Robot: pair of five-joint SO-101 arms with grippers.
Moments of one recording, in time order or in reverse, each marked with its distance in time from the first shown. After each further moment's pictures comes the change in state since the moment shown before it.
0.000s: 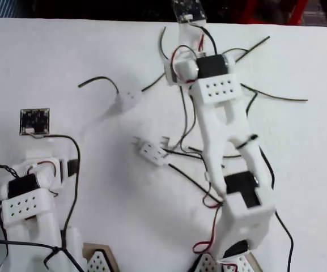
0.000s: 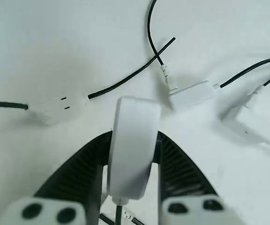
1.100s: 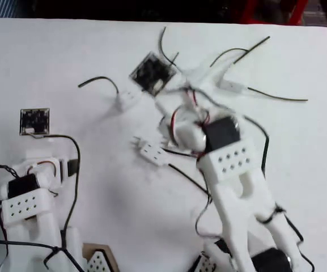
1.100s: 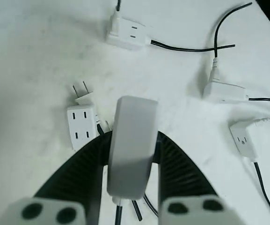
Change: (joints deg) left arm 0.0 0.0 0.0 0.0 0.0; right arm -10.0 -41.6 47.5 -6.4 25.0
